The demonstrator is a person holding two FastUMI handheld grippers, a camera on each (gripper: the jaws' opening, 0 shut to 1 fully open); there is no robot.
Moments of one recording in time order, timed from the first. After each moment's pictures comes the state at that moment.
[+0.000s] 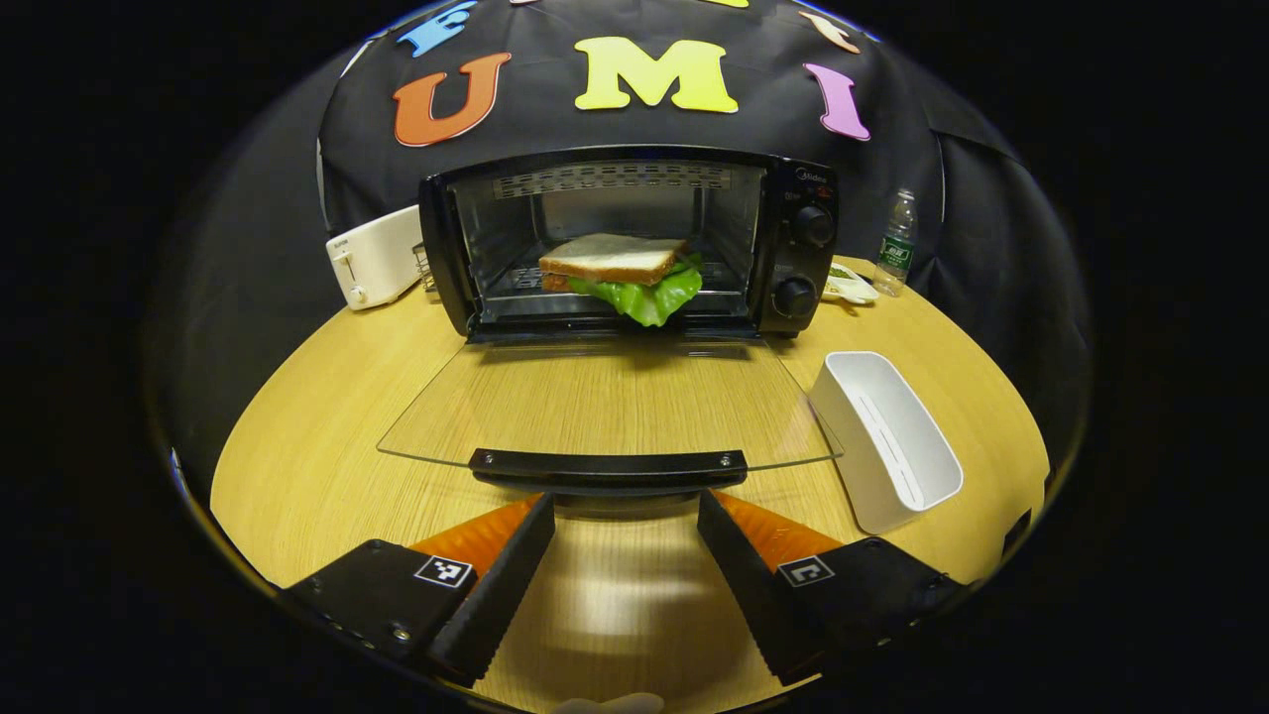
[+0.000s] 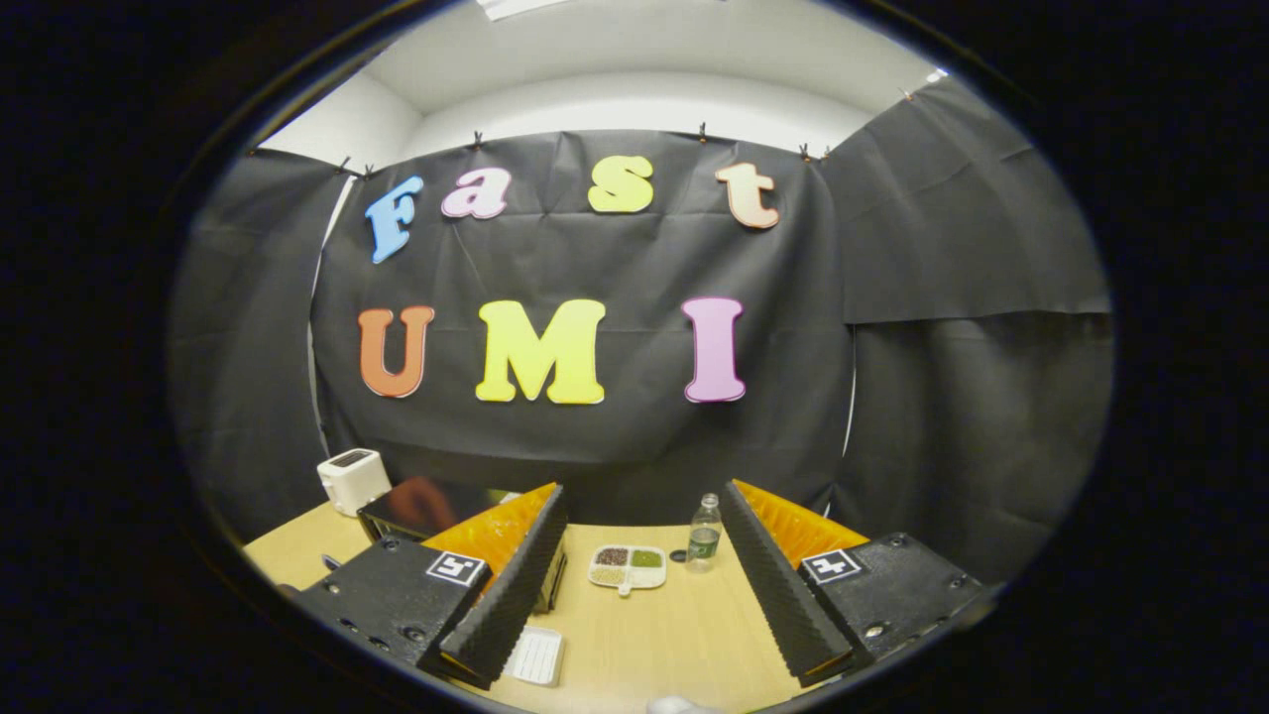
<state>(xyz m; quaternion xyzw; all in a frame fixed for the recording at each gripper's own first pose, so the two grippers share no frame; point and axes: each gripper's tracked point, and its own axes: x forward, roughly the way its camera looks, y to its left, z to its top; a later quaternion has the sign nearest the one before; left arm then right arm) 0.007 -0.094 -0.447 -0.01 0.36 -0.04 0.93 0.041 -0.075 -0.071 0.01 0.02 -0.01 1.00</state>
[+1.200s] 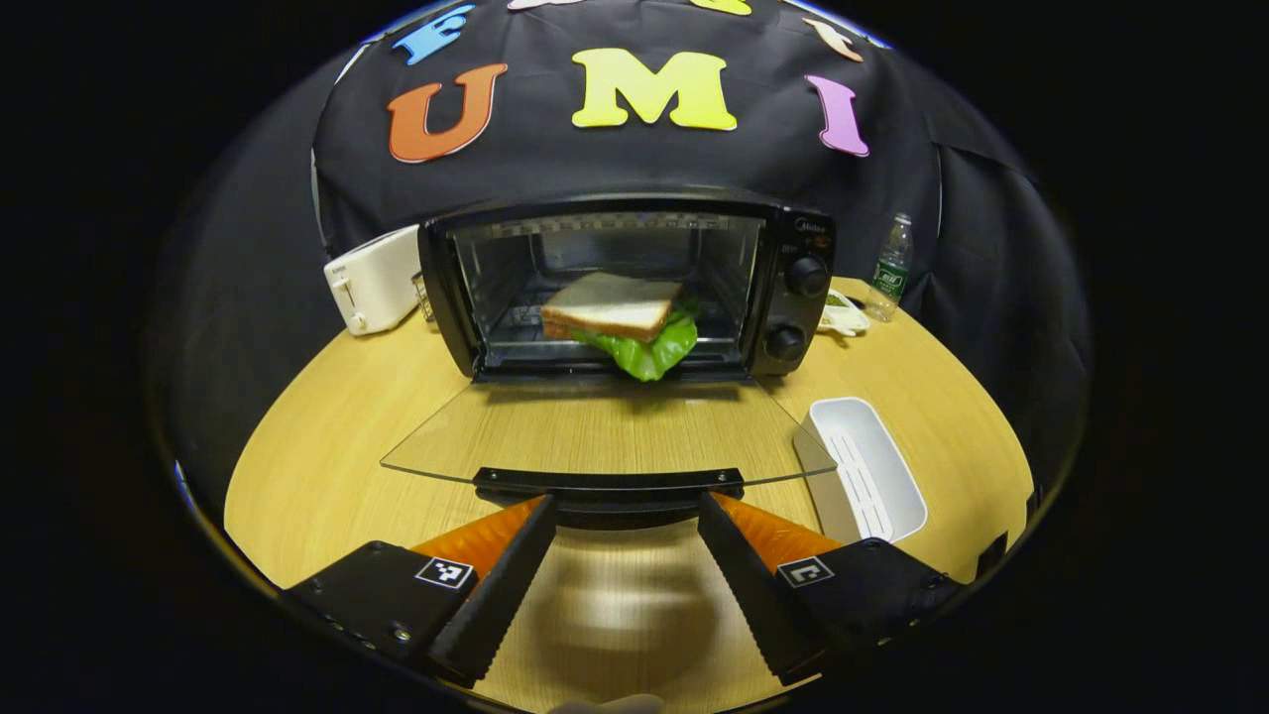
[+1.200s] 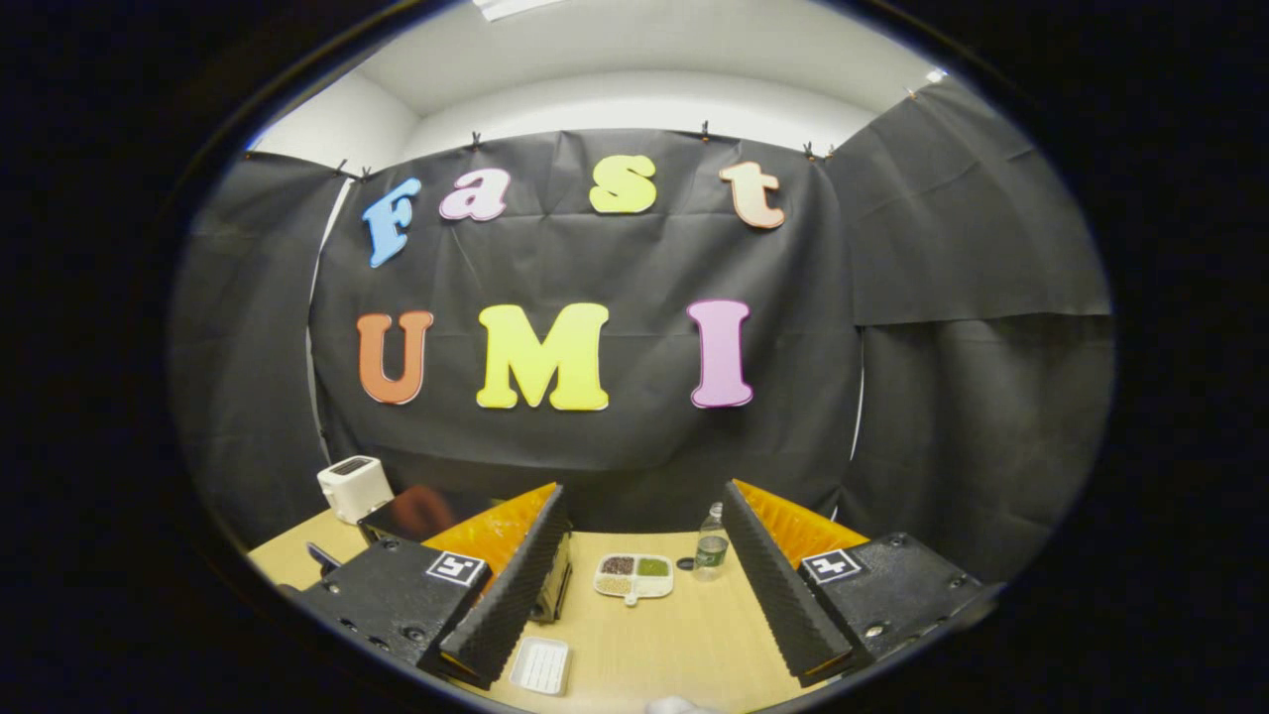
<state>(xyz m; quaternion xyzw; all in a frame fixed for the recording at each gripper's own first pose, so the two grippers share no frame) 0.030 -0.088 -0.394 -0.01 0.34 -0.04 0.94 0.064 -0.068 -0.055 0.01 0.02 0.00 1.00</state>
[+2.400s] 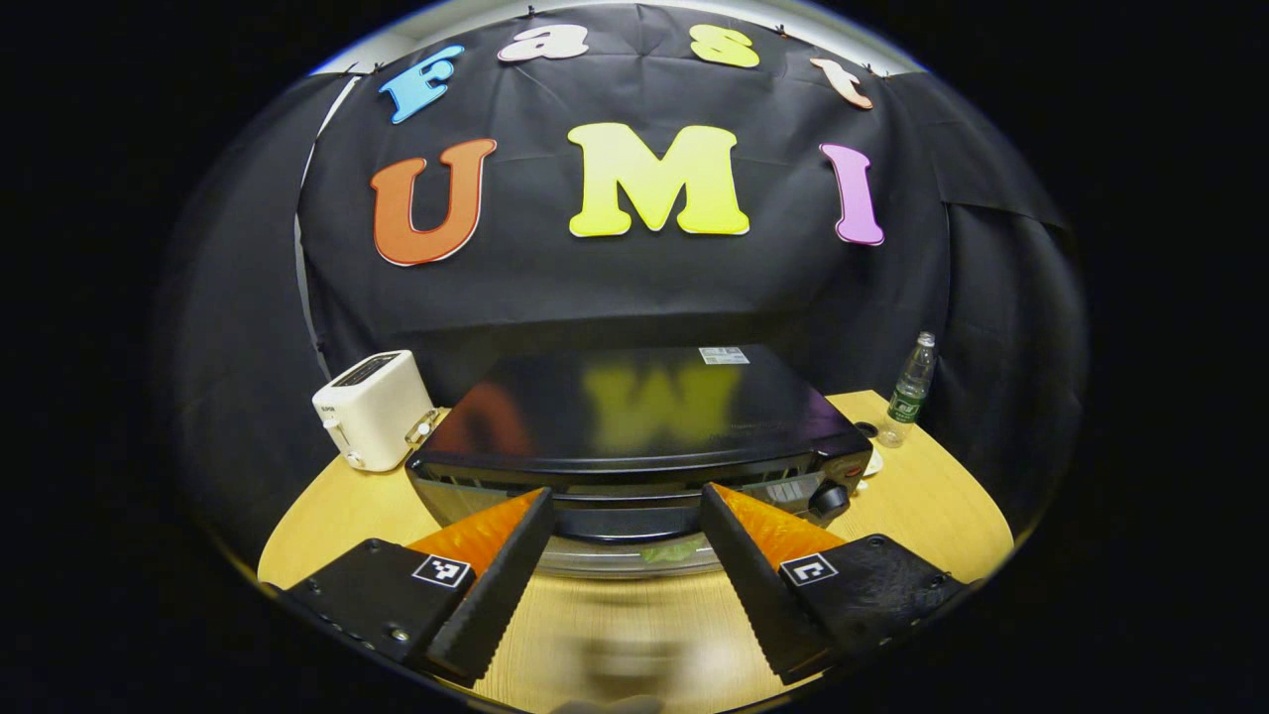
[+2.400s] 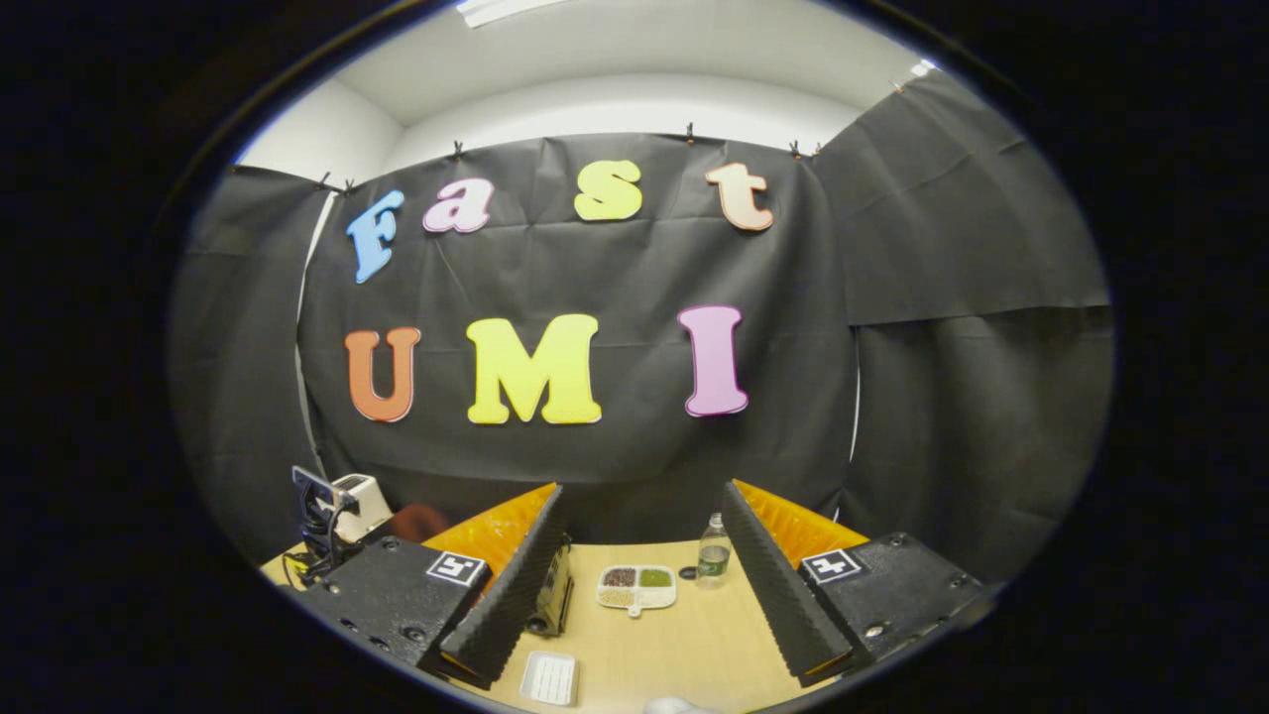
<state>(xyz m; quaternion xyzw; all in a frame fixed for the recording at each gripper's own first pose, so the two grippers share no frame) 0.171 -0.078 -0.293 0.00 0.22 -0.04 0.97 0.079 -0.072 -0.042 0.03 0.01 -0.02 1.00</state>
